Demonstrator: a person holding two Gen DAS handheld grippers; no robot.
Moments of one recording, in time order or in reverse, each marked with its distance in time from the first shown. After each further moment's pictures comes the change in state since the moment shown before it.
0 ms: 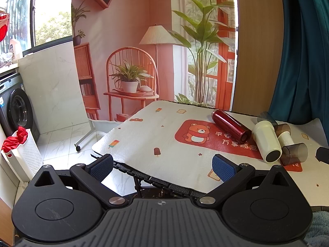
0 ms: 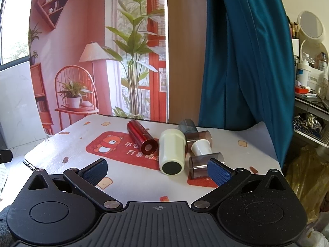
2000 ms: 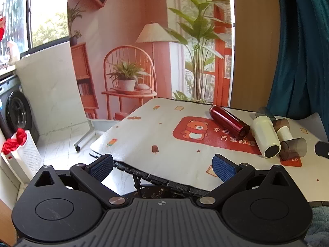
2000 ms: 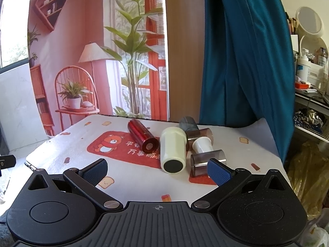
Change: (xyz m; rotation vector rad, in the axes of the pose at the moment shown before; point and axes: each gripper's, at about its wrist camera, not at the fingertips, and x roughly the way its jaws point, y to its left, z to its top) left arm -0.002 -0.007 0.002 0.029 0.008 -0.003; right arm 0.005 0.000 -0.012 0.017 -0.002 0.014
